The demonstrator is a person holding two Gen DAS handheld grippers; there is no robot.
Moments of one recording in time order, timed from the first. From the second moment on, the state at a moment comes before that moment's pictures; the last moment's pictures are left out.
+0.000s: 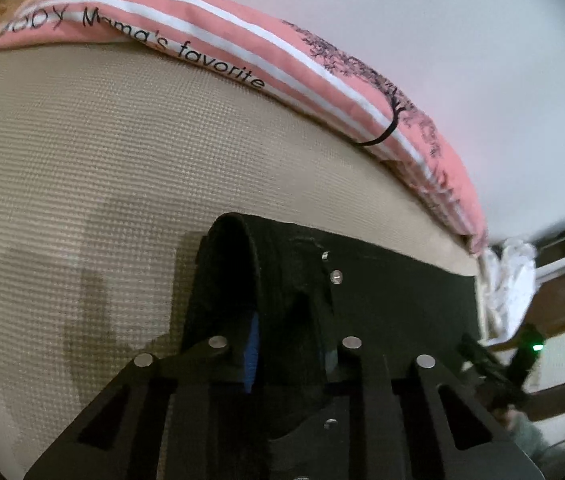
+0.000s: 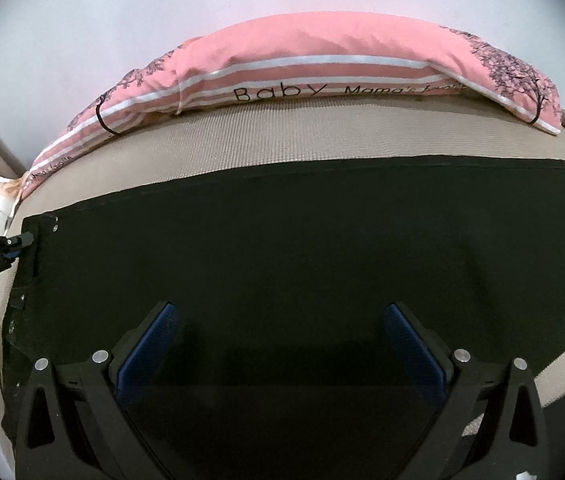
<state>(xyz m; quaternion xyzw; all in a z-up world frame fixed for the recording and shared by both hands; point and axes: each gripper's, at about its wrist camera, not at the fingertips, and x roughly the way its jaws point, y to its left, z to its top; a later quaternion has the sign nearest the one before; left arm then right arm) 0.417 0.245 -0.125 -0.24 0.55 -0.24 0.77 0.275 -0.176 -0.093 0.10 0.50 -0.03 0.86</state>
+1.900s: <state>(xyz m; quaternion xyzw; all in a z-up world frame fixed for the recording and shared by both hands) 0.350 0.212 -0.020 -0.17 0.39 -0.32 0.84 0.434 -0.192 -0.099 -0.16 0.64 0.41 0.63</state>
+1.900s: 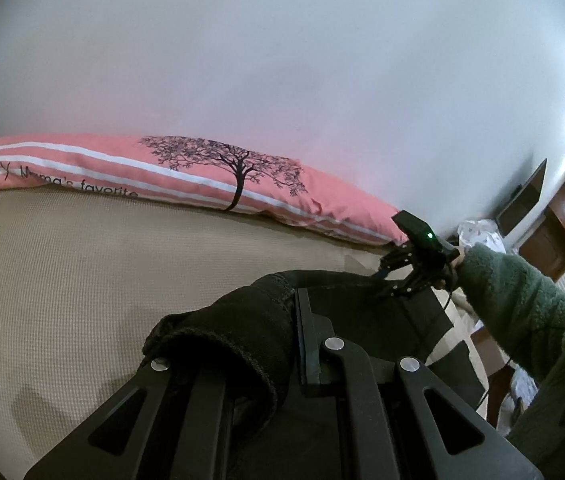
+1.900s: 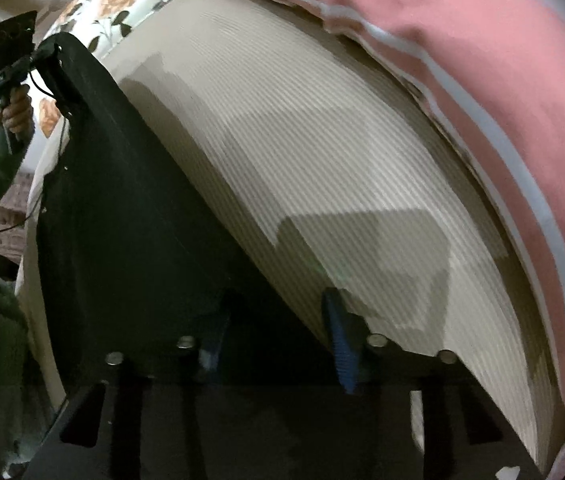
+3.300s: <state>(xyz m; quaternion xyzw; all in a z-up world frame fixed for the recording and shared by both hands) 0.177 0.224 -0.067 -0.04 0.52 -0.30 0.80 0.123 -0.186 -0.044 -0.15 0.58 0.16 0.79</state>
